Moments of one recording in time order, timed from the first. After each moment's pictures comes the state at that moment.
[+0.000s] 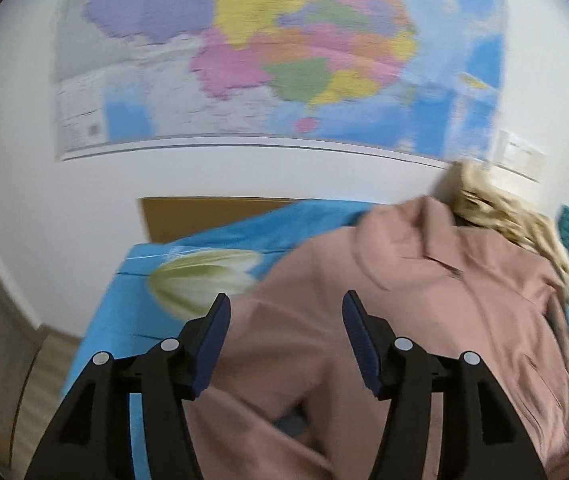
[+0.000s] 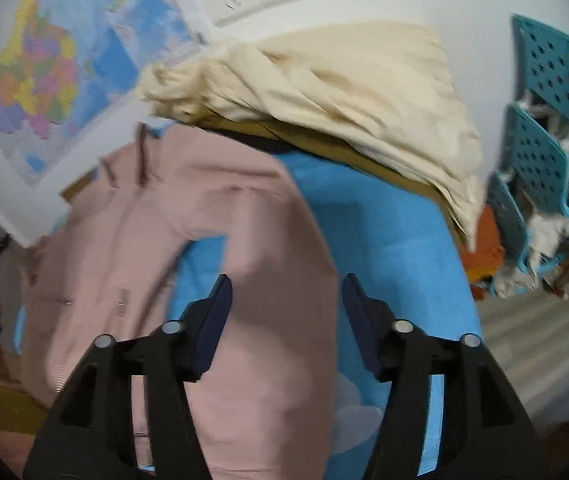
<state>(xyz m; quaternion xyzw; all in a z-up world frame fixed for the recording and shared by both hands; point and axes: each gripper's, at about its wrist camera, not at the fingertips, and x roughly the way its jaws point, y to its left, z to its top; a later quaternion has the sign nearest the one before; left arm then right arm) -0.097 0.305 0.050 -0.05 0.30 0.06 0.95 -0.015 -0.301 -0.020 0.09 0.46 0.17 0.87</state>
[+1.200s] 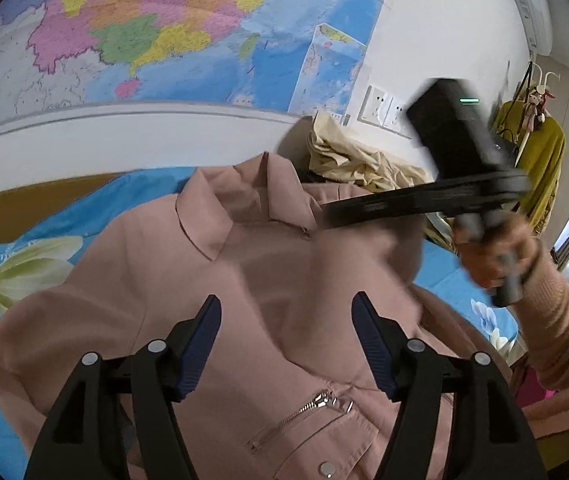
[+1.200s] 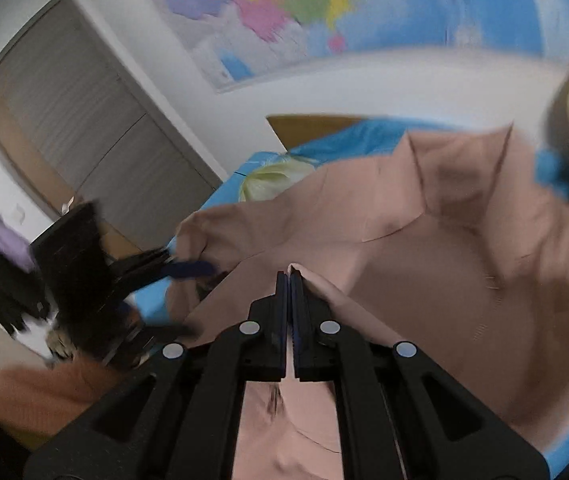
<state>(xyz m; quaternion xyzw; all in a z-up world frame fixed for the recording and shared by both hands) -0.072 0.229 0.015 -0.08 0.33 -0.19 0.92 0.082 0.082 0.029 0.01 0.47 0.52 0.71</state>
